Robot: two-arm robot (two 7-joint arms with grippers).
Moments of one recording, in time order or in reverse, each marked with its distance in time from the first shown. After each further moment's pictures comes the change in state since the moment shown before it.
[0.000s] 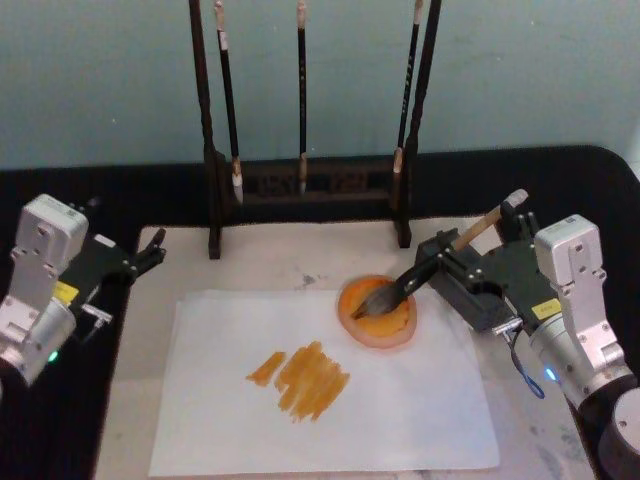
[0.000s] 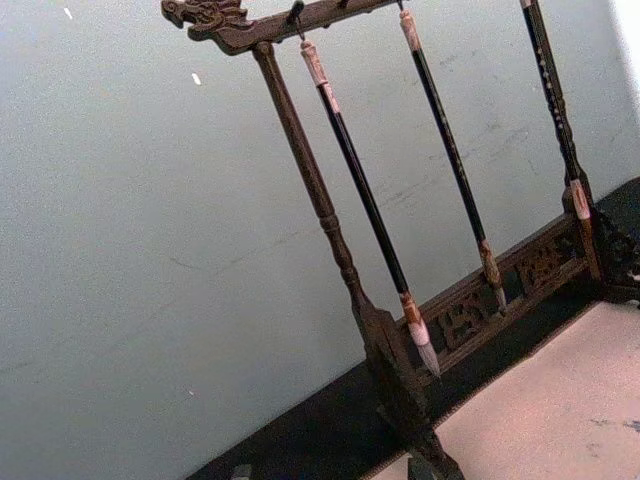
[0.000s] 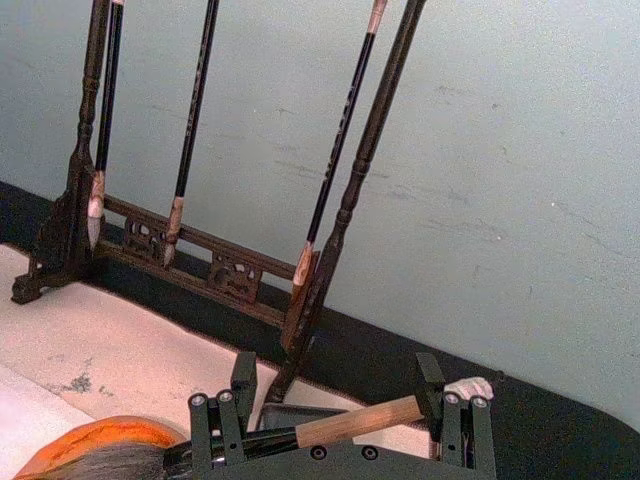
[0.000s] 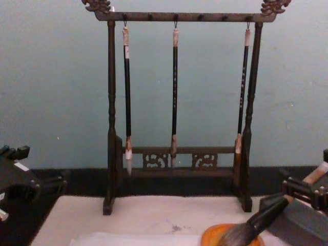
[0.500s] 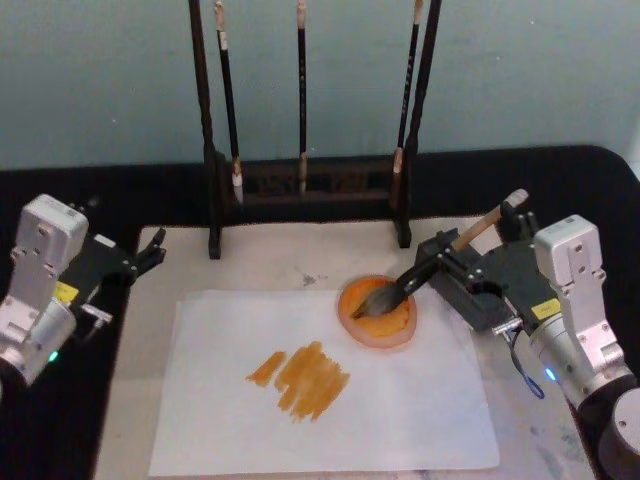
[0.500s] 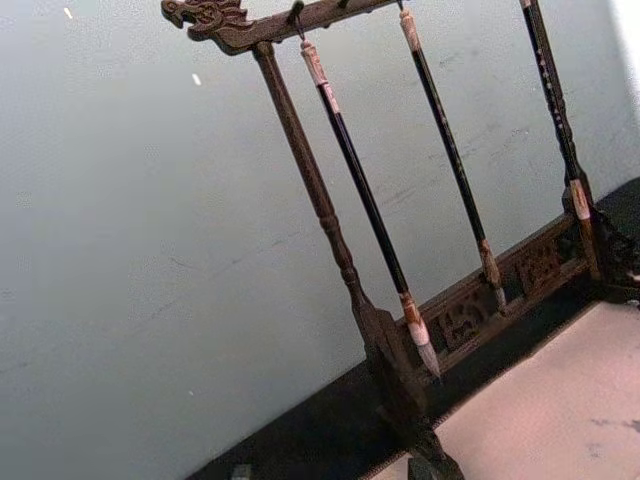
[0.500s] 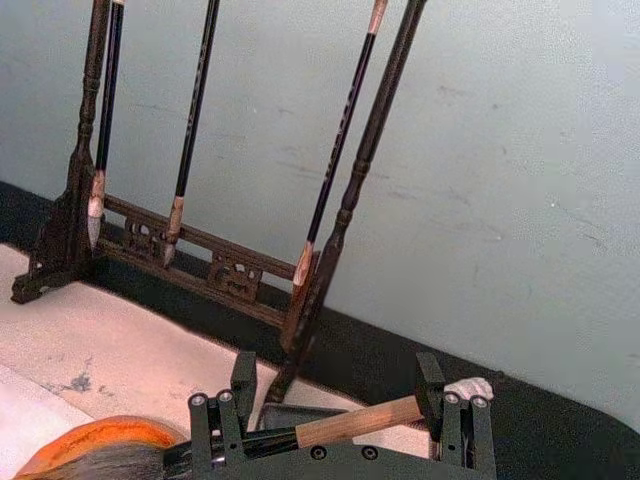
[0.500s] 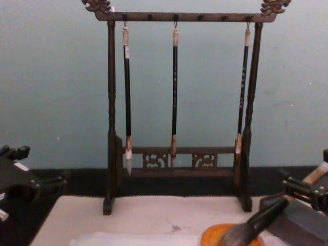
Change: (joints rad) left arm 0.000 0.000 0.000 0.000 0.000 0.000 0.000; right arm 0.000 0.000 -0.001 0.000 -0.002 0.000 -0.001
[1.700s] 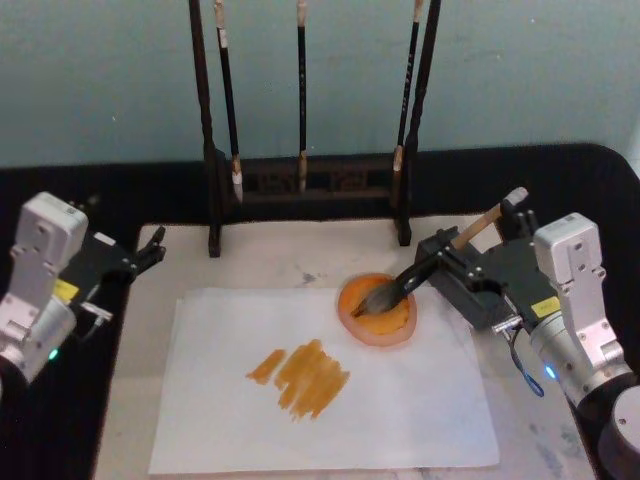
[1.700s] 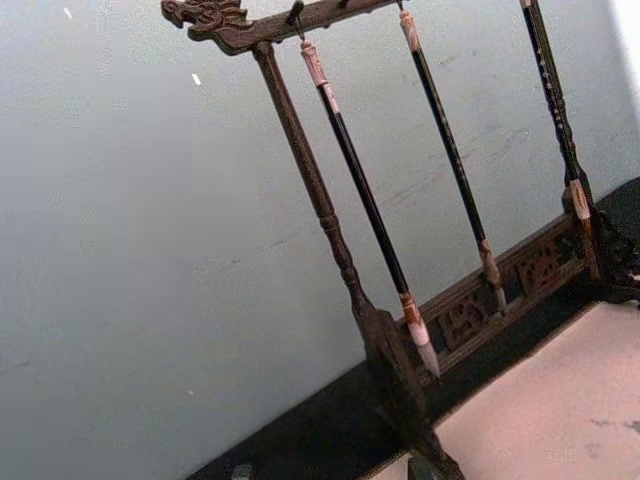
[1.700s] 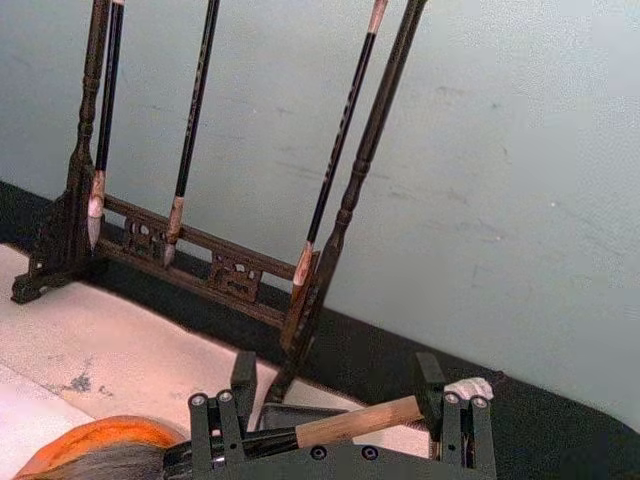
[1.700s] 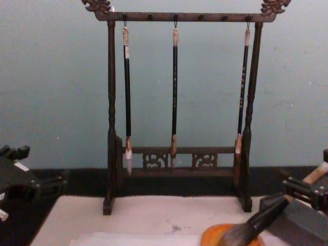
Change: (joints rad) left arm 0.000 0.000 0.000 0.000 0.000 0.000 0.000; right arm 0.000 0.000 0.000 0.000 0.000 0.000 0.000
